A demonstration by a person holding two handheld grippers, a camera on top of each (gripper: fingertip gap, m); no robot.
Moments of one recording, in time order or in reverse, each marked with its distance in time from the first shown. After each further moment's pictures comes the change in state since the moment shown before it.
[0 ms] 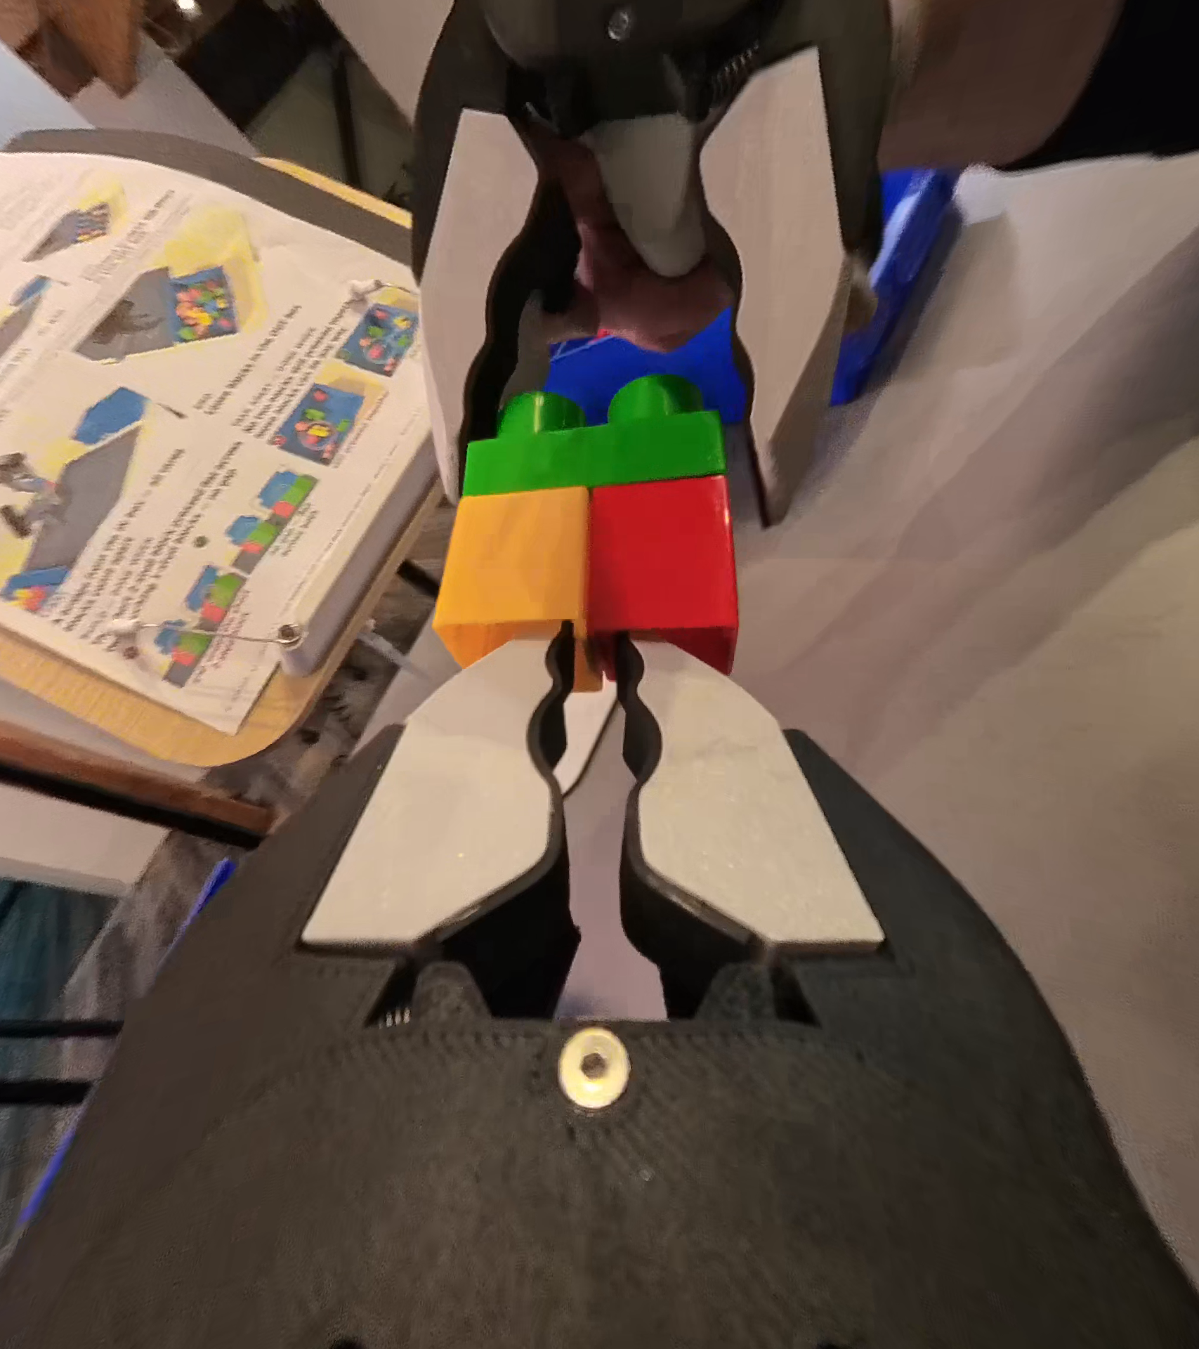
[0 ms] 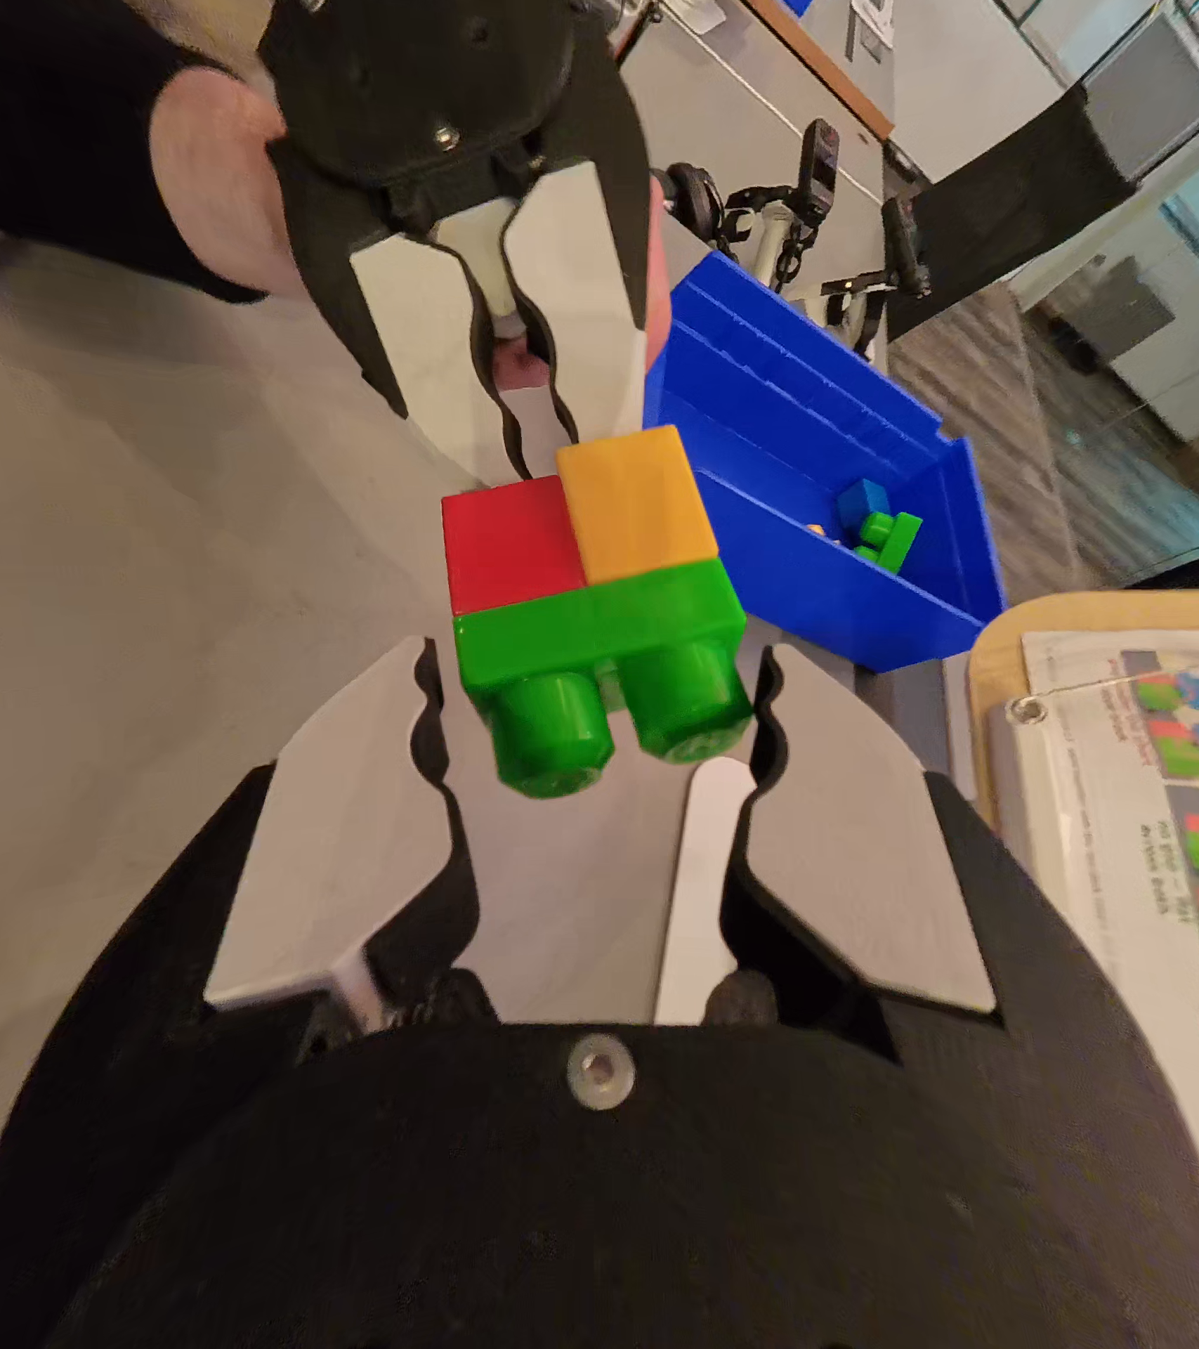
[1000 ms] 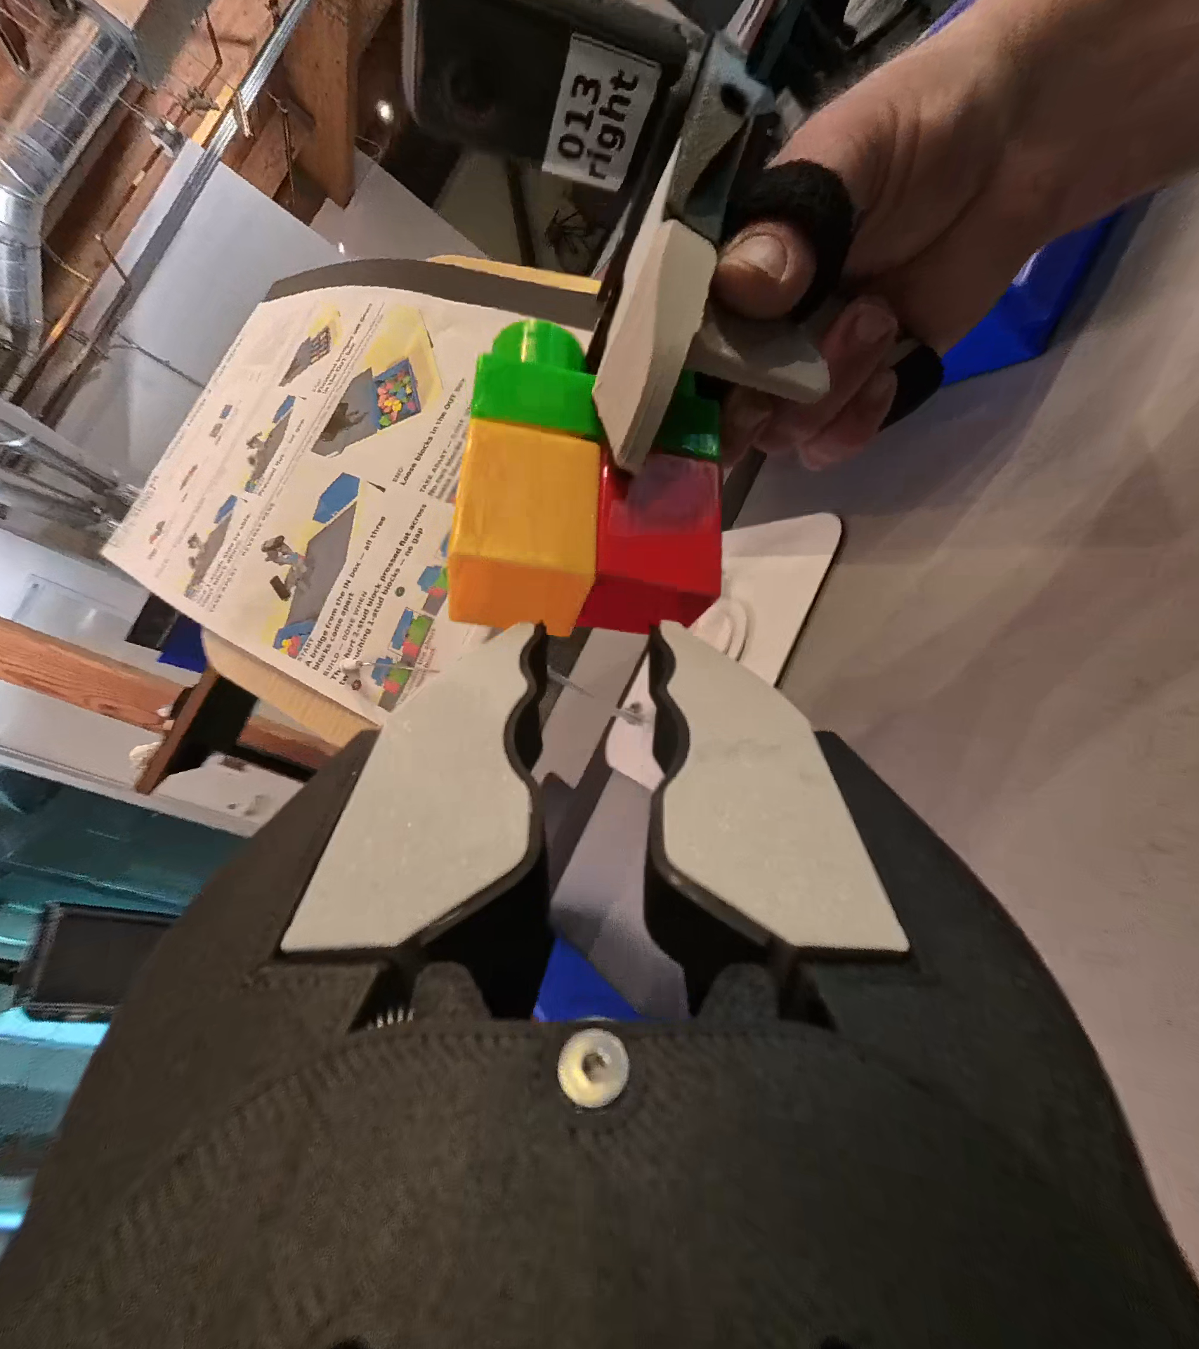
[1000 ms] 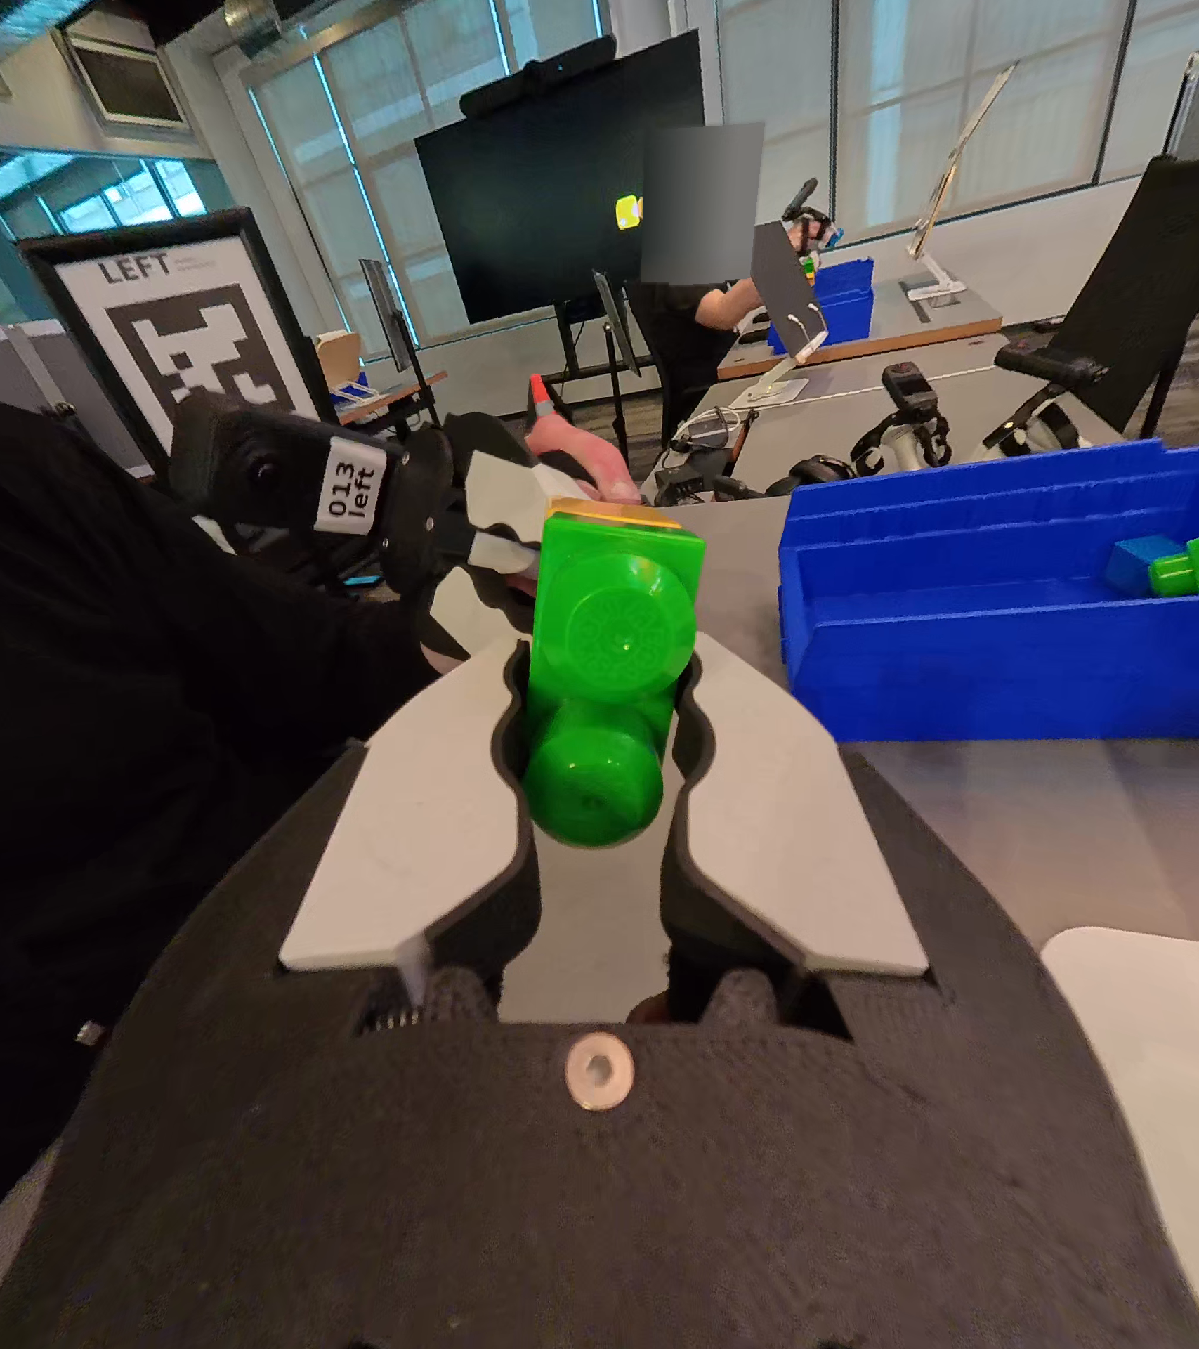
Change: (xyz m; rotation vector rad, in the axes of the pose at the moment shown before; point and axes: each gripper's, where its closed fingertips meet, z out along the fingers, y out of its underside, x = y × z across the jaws) left arm -0.026 -0.019 -0.009 -0.005 -0.226 0.199; right arm 0.022 -0.029 -0.016 0.535 -0.280 0.661
